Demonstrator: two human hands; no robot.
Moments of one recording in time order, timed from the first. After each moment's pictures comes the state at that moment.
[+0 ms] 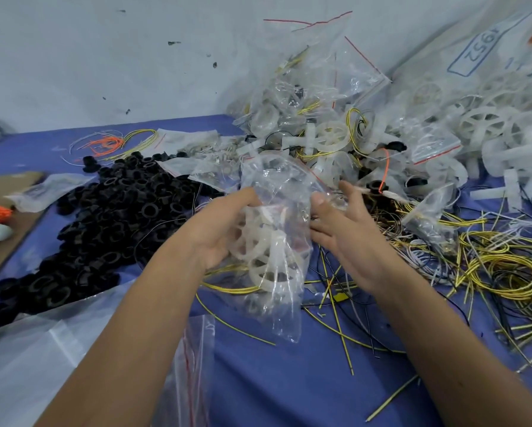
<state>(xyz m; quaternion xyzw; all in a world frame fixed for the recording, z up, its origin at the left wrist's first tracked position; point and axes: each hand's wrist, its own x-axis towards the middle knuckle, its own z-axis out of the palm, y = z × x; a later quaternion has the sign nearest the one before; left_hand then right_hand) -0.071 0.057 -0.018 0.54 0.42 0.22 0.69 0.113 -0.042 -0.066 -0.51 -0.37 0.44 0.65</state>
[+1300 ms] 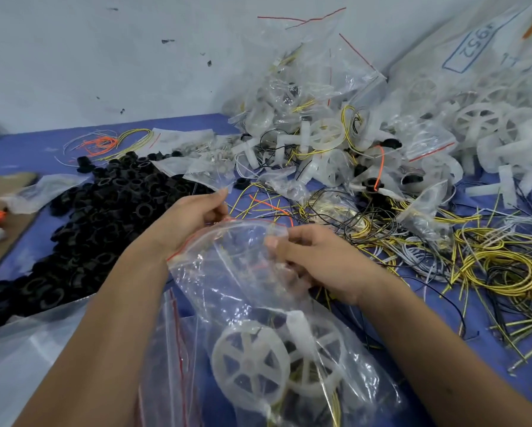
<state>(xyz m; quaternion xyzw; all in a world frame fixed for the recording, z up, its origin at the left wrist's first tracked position) -0.099 0.093 -0.034 0.57 0.39 0.26 0.67 0.078 -0.051 -0.062 -0.53 -0.43 0.55 0.48</state>
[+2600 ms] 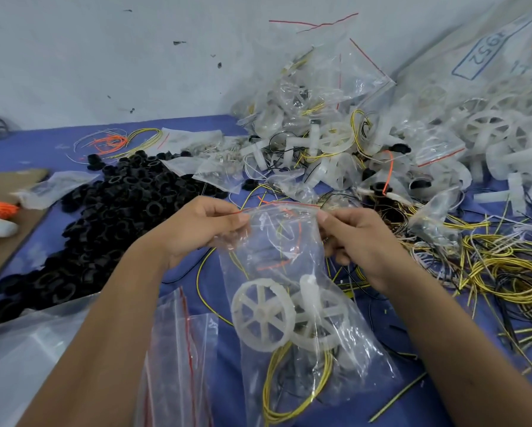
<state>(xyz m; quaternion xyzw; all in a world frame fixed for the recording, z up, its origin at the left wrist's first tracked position) -0.115 0.098 -0.045 0.71 0.31 0.20 0.60 0.120 -0.050 -0.061 -0.63 -0.42 0.36 0.54</state>
